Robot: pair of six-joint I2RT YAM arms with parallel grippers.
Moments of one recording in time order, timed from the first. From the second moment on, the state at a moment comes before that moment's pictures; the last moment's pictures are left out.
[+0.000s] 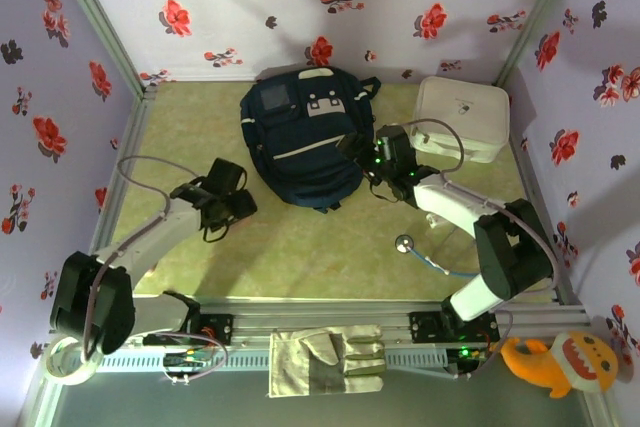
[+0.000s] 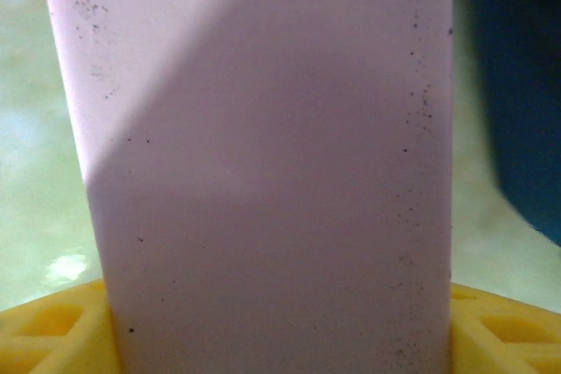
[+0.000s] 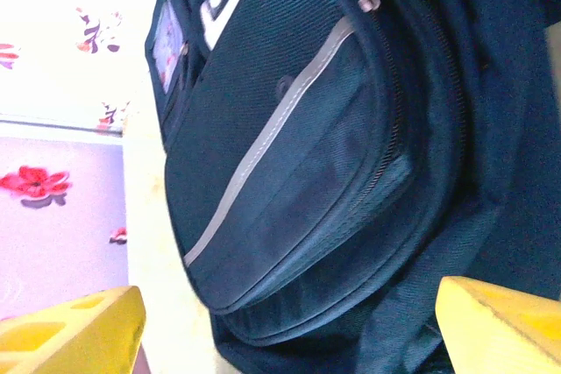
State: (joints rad) left arm -0.48 1.28 0.80 -0.65 -0.13 -0.81; right arm 0.49 1.55 0.91 0.08 -0.18 1.06
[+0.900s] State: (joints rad) left arm -0.64 1.45 0.94 -0.23 0.18 -0.11; right arm 0.51 1.71 1.16 0.04 -0.55 0.90
